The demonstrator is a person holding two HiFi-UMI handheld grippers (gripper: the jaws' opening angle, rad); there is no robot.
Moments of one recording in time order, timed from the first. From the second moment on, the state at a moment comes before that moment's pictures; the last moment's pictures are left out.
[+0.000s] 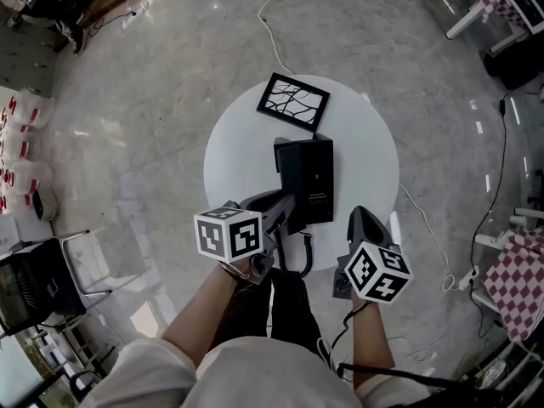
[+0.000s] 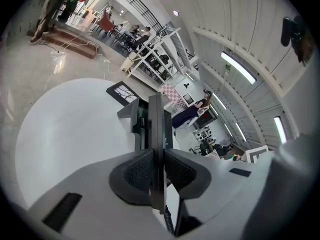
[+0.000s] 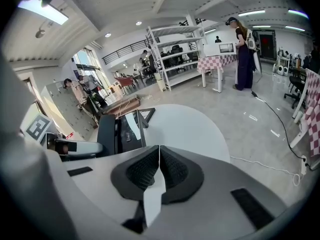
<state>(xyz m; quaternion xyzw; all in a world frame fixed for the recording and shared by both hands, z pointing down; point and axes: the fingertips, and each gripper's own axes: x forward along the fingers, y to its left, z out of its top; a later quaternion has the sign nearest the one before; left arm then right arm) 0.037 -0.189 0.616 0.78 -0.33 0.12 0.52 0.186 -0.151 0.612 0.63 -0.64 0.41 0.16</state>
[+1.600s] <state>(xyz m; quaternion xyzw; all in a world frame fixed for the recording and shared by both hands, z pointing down) 0.035 -0.179 0.592 0.85 -0.33 0.11 0.41 0.133 -0.166 0.563 0.56 -0.72 0.38 0.16</state>
